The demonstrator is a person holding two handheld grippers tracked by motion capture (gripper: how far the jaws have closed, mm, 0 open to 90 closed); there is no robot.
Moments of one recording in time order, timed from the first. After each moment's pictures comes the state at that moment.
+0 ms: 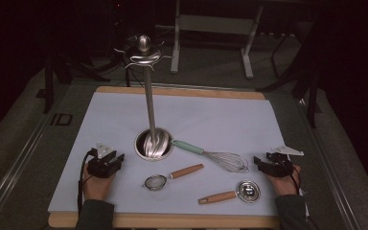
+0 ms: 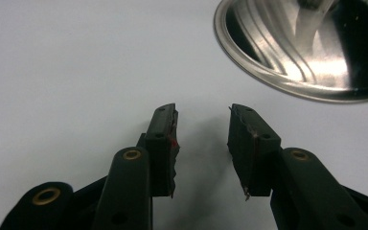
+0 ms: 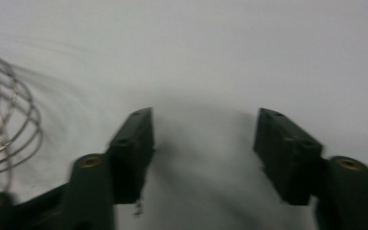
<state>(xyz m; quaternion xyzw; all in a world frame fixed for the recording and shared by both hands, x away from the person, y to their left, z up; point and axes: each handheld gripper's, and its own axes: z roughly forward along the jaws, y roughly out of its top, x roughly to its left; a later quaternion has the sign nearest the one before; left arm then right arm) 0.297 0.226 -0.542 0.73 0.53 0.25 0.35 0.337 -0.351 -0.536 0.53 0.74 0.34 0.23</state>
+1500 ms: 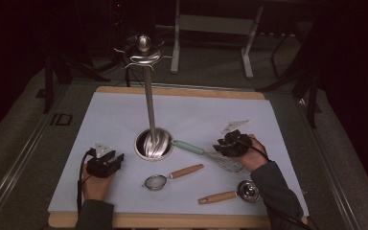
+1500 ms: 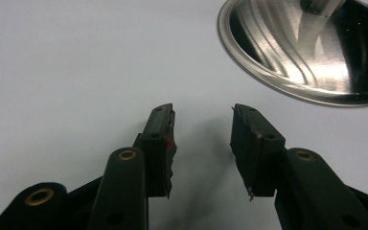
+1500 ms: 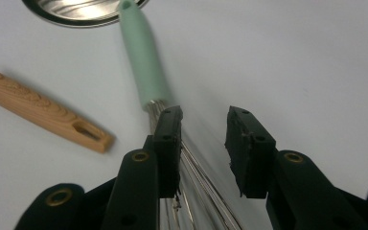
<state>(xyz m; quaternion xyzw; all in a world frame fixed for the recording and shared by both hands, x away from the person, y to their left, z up) 0.297 0.227 -0.542 0.73 0.54 0.25 0.35 0.378 -0.206 -0.464 0.30 0.90 0.30 0.13</state>
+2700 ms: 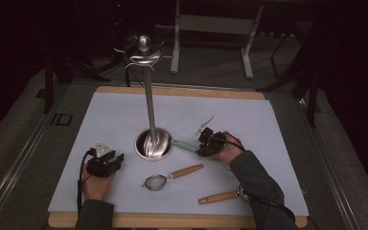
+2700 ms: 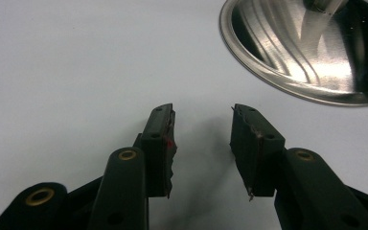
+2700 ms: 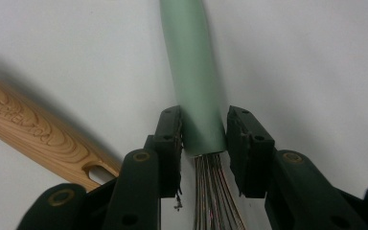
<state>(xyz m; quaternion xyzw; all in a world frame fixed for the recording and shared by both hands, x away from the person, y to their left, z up) 0.299 0.227 -0.542 0.73 0.54 0.24 0.34 0.407 -0.140 -0.493 0.25 0.94 0.20 0.07</state>
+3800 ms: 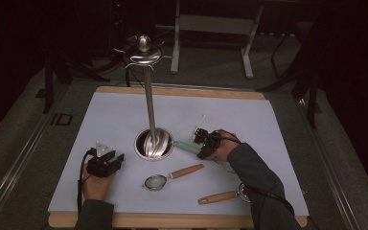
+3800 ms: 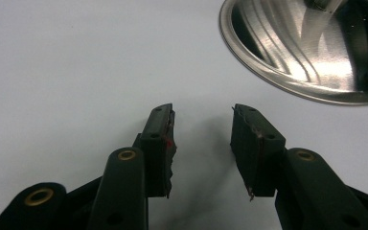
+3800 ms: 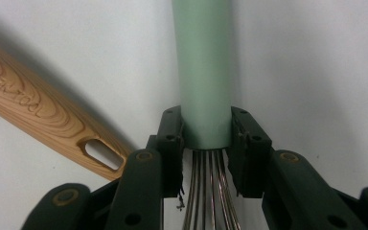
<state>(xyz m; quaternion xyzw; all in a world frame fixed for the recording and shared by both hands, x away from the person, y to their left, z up) 0.299 0.227 -0.543 0.73 0.54 0.24 0.34 0.417 -0.125 -0.498 0.22 0.97 0.10 0.02</state>
